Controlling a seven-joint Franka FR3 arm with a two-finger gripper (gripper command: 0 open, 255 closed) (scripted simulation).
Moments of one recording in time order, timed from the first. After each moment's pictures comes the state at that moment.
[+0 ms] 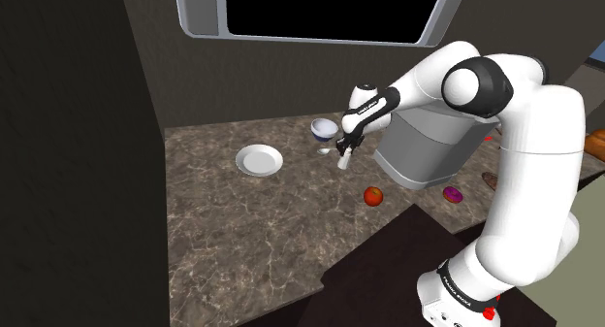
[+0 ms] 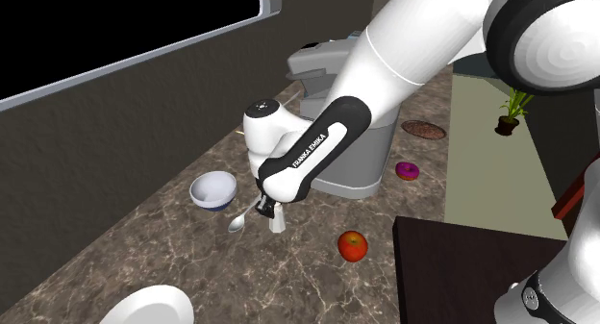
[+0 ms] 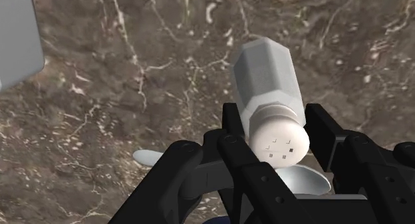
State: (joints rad) arm -0.14 0.56 -0.13 -1.98 -0.08 2.59 0.00
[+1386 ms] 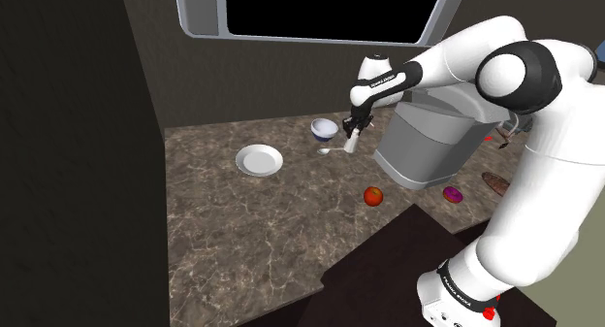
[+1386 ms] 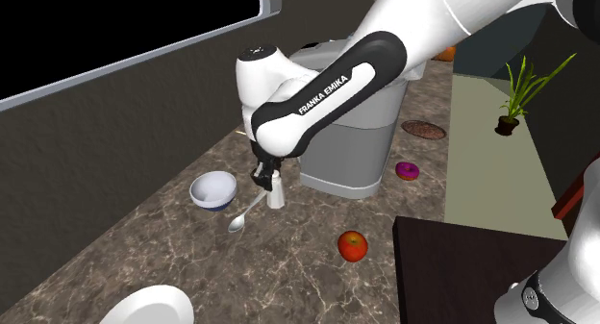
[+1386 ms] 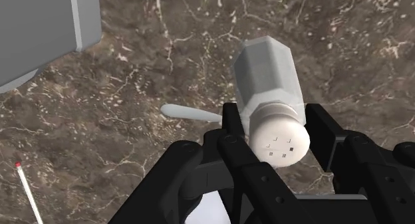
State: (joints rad) arm -0.14 0.36 -0.14 -1.98 -0.09 2.39 -0.01
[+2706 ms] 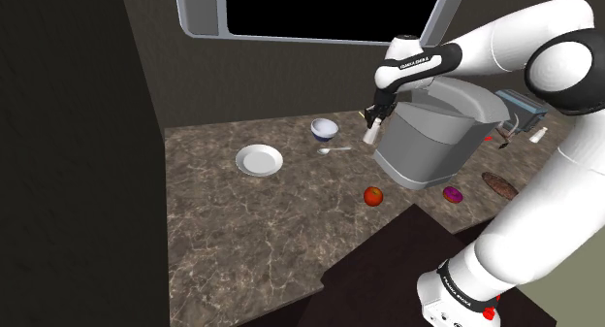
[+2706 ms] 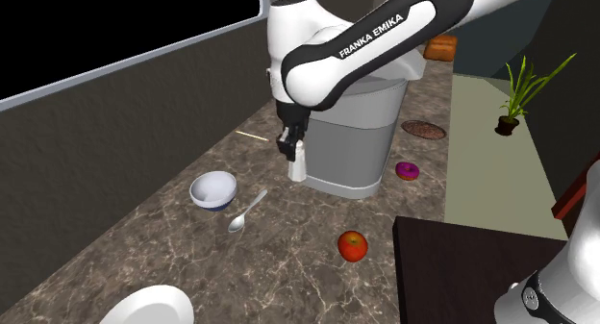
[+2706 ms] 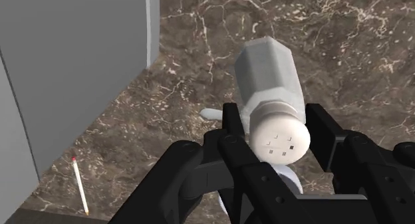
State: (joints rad) arm -0.18 0.15 -0.18 -2.07 -0.11 2.28 -0.10
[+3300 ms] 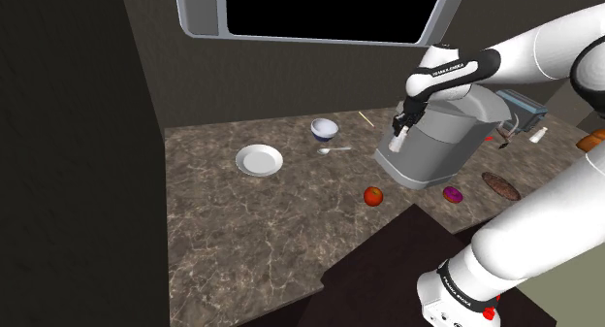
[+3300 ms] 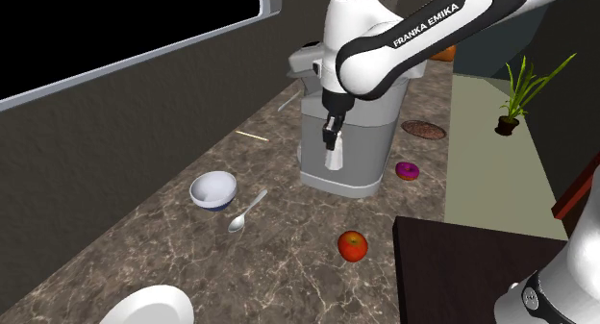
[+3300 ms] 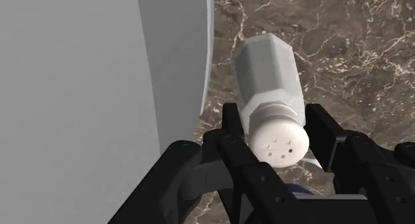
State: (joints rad) arm -0.27 -0.02 -0.26 -2.29 -0.14 2.36 -0.27
